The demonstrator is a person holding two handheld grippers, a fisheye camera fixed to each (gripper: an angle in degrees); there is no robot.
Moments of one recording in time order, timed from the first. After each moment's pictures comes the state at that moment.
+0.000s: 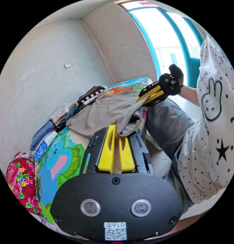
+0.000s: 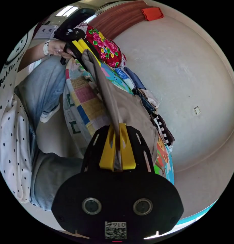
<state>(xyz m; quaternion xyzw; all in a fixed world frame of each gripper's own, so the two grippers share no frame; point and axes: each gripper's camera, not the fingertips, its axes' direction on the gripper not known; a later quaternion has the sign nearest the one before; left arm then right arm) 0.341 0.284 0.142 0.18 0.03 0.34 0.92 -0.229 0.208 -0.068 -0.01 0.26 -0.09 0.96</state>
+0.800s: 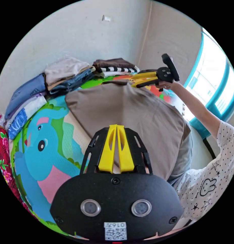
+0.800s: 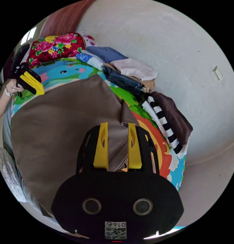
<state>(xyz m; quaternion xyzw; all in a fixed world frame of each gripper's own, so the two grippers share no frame) 0.222 -0.066 0.249 -0.01 0.12 0.13 0.98 0.288 0.028 0.011 -0.12 0.18 0.06 0.97</state>
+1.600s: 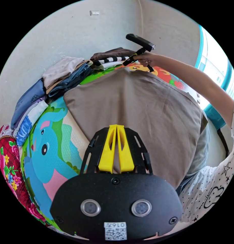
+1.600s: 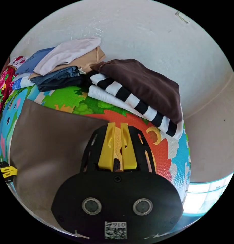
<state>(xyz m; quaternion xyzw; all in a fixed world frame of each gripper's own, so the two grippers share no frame) 0.214 -0.179 0.251 -0.01 0.03 0.17 0.98 0.603 0.031 -0.012 -0.13 0.21 0.34 0.91</state>
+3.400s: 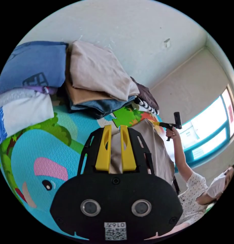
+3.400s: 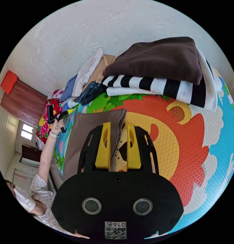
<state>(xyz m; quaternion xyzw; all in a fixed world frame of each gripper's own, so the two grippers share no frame) -0.115 -0.545 0.261 0.02 0.29 -0.05 0.96 0.830 0.124 -0.109 -0.02 -0.09 0.46 0.88</state>
